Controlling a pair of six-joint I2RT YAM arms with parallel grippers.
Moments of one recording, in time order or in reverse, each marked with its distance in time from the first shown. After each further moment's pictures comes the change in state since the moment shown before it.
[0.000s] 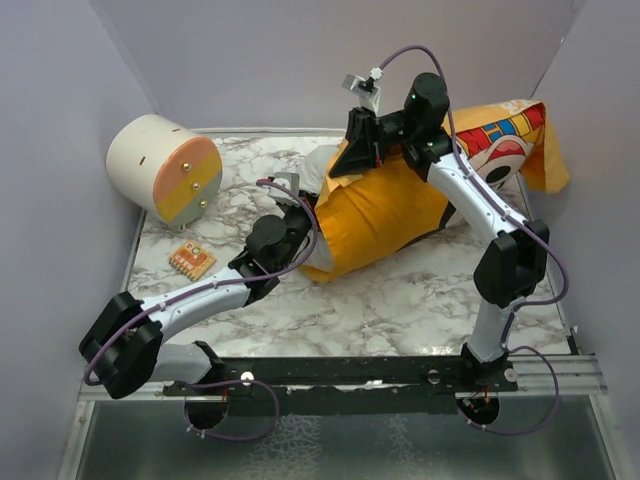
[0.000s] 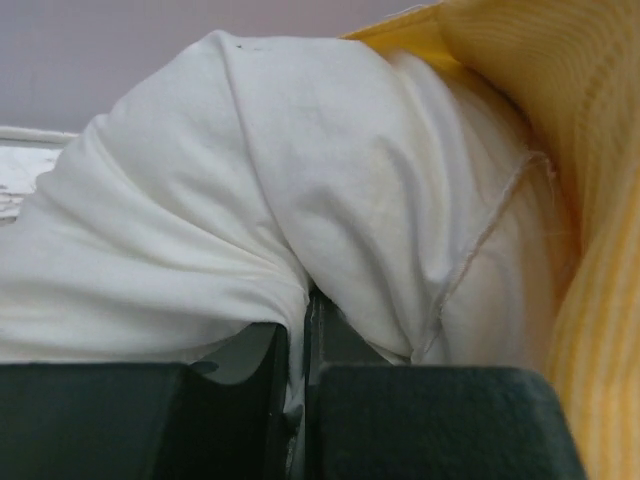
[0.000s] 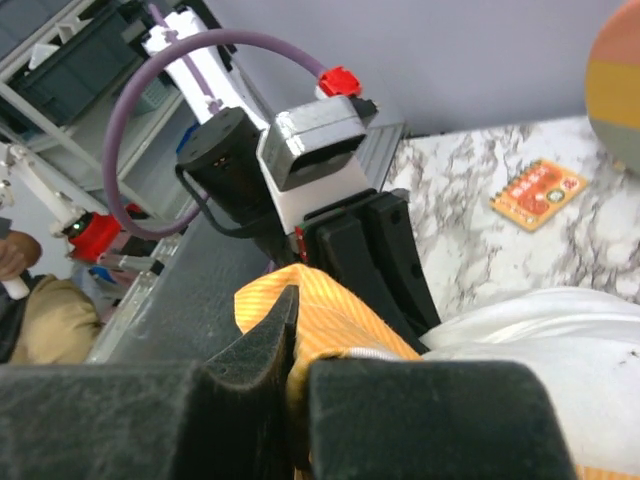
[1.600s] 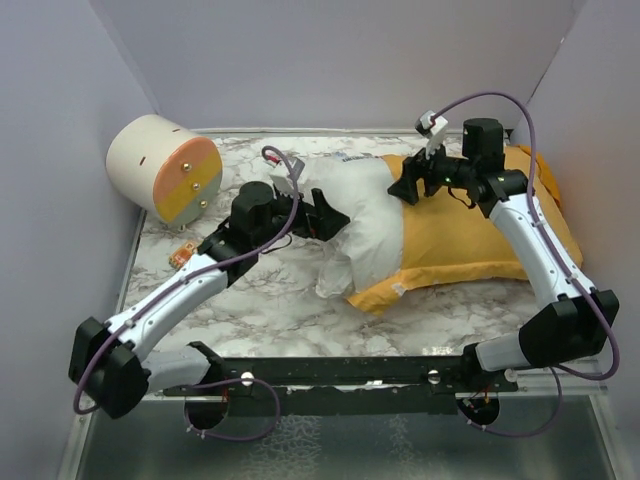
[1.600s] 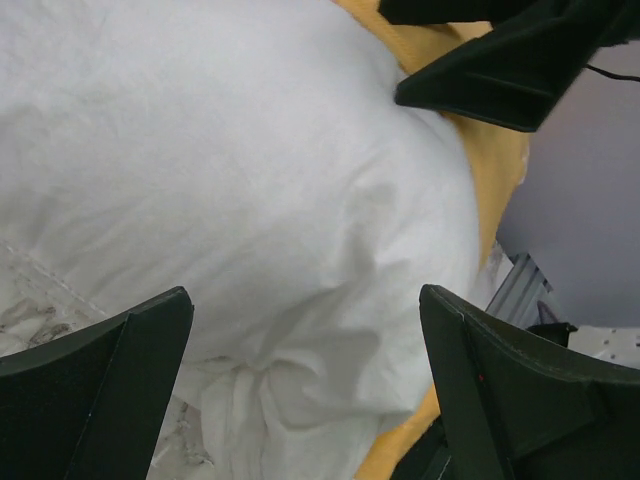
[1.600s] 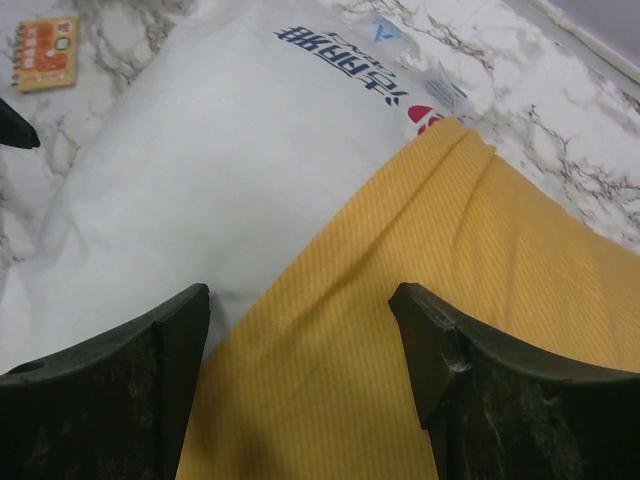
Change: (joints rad) left arm 0.172 -0.203 0.197 -0.692 0.586 -0.088; right arm -0.230 -0.500 -0.476 -0.701 0.924 -0.846
